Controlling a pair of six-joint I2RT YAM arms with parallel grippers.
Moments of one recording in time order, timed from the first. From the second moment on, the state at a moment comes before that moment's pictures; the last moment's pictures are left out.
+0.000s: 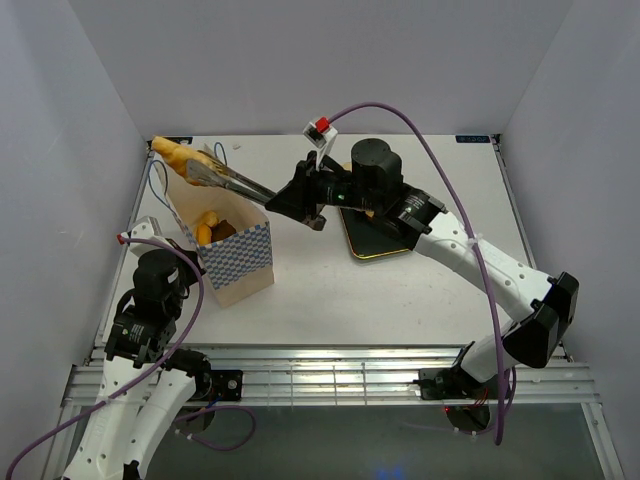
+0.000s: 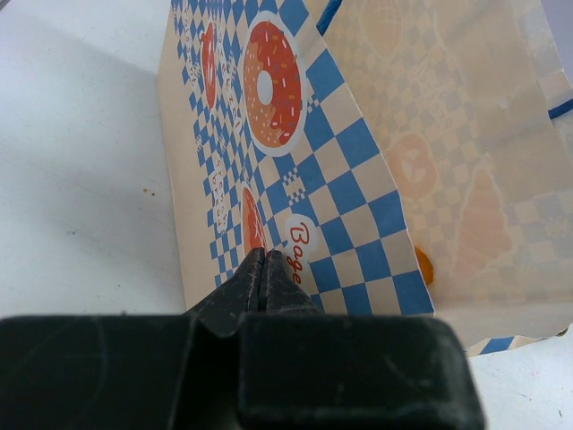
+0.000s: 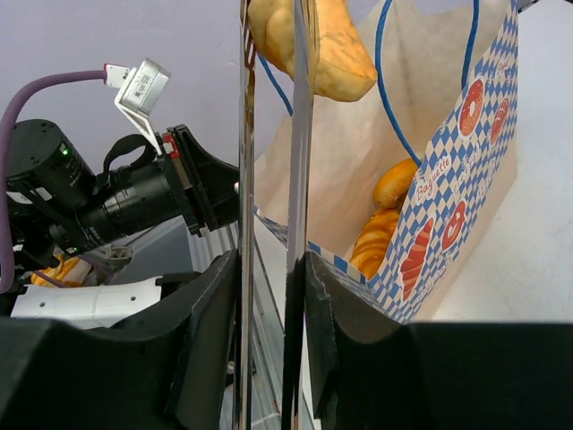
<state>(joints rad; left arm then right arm) -0.26 0.51 0.76 -0.66 -0.38 -0.58 0.89 1.50 1.55 -0.13 -0.44 0.41</state>
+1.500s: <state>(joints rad) -0.25 0.50 0.76 -0.66 -0.38 -0.58 0.89 1.08 1.21 -0.18 0.16 0.23</state>
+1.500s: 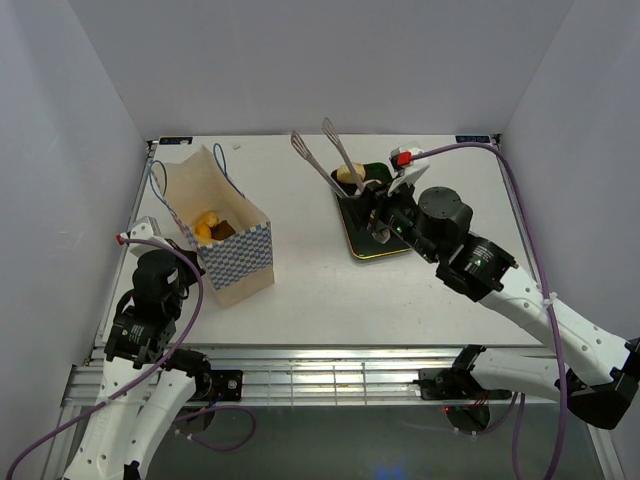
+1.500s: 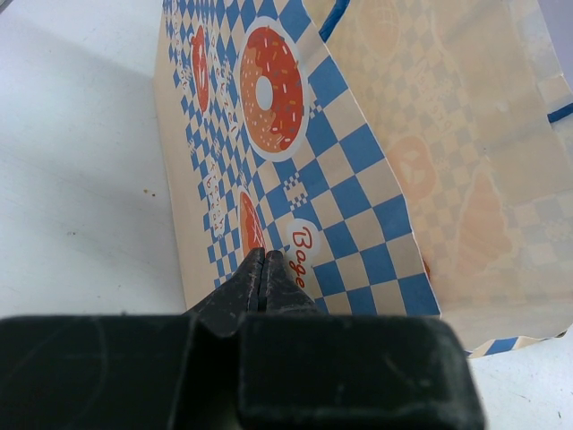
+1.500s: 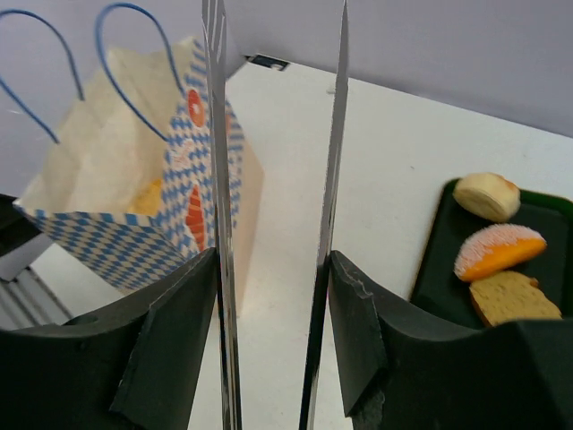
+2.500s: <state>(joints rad) -0.25 0.51 0.76 -0.66 -0.38 -0.58 0.19 0.95 0.67 -0.31 0.19 0.42</state>
